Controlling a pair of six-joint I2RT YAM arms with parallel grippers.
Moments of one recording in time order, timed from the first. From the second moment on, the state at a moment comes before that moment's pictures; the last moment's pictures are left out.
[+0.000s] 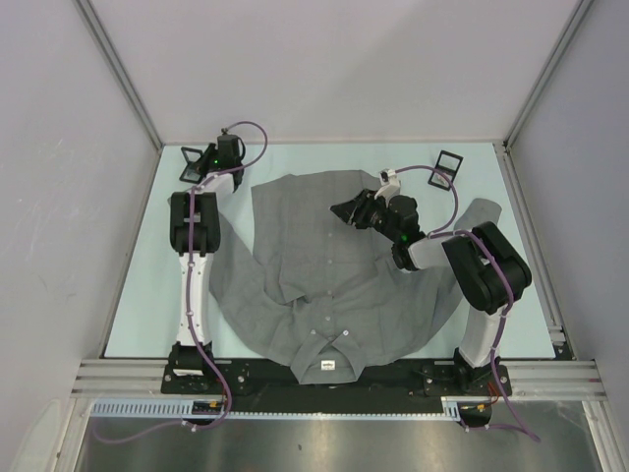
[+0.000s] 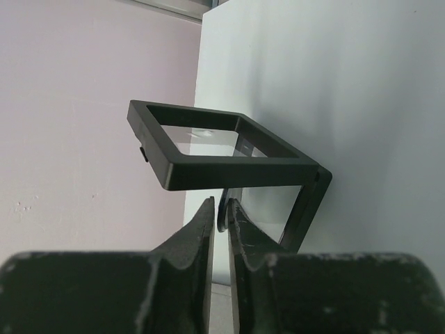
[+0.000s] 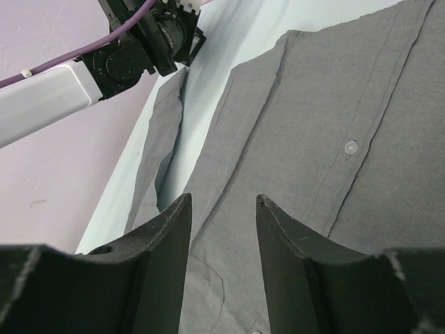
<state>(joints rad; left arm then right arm) -0.04 2.63 2.06 0.10 -0.86 0.74 0.47 1.86 0.83 0.95 -0.31 0.76</state>
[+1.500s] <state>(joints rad) -0.03 2.48 1.99 -0.16 -0.73 0.42 0.47 1.91 0.85 0.98 -0.33 0.80</state>
